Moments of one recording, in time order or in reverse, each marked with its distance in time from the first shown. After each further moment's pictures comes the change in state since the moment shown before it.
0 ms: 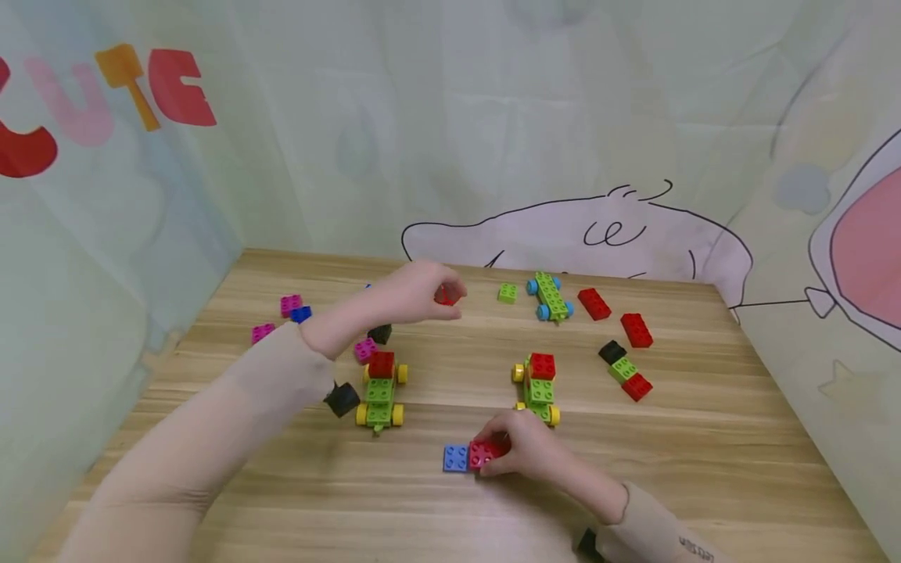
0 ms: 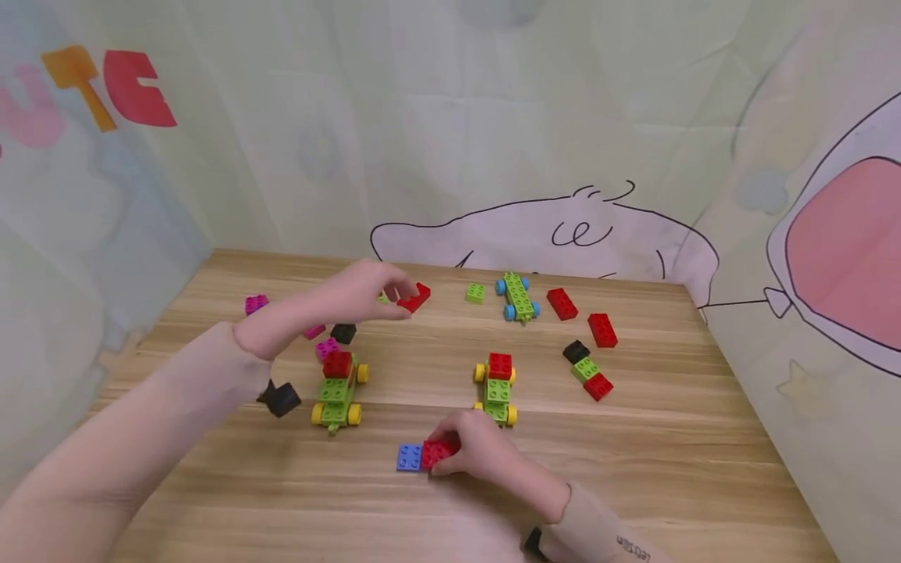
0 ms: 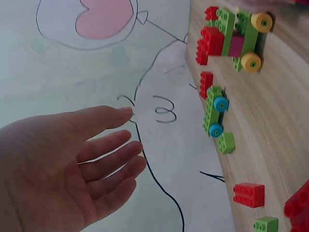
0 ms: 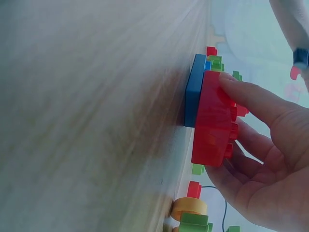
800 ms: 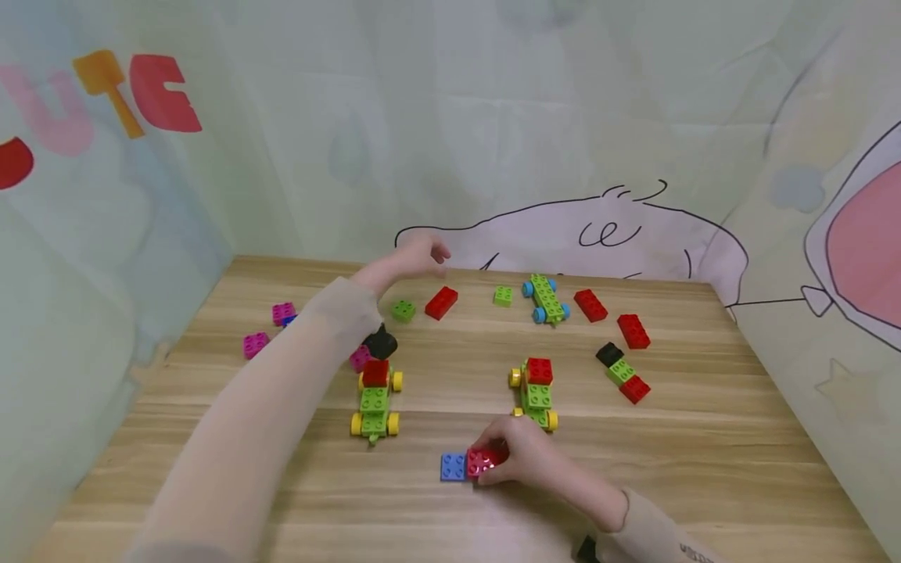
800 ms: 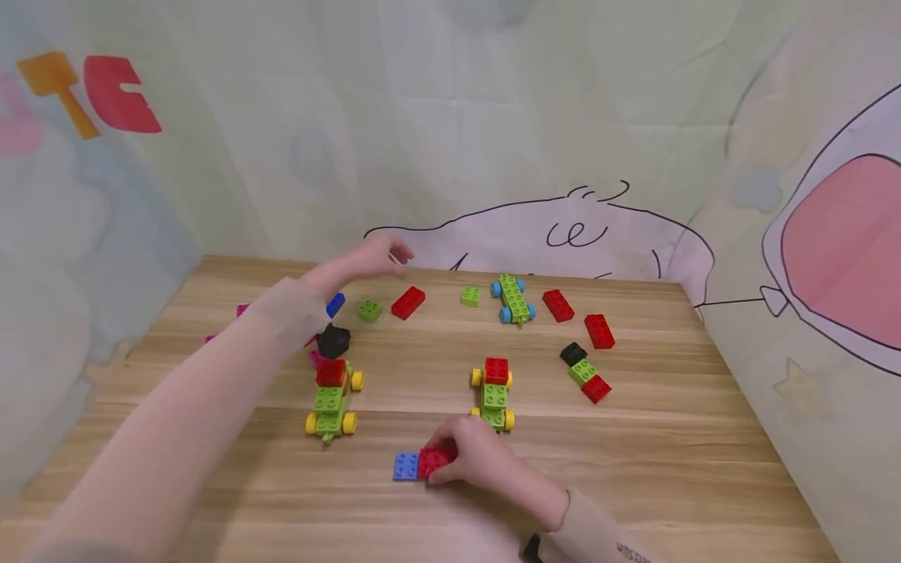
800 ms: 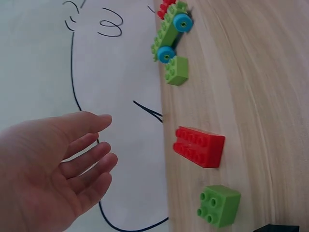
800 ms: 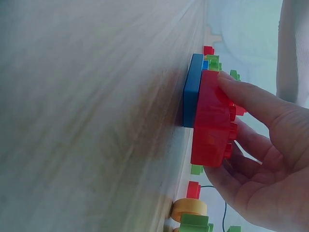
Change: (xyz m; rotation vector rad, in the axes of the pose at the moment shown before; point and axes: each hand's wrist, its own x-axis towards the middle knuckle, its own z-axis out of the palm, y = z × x) left_hand 0.096 -0.079 0.008 -0.186 0.061 -0.244; right_hand 0.001 0.002 -0.001 0.051 -0.009 0.006
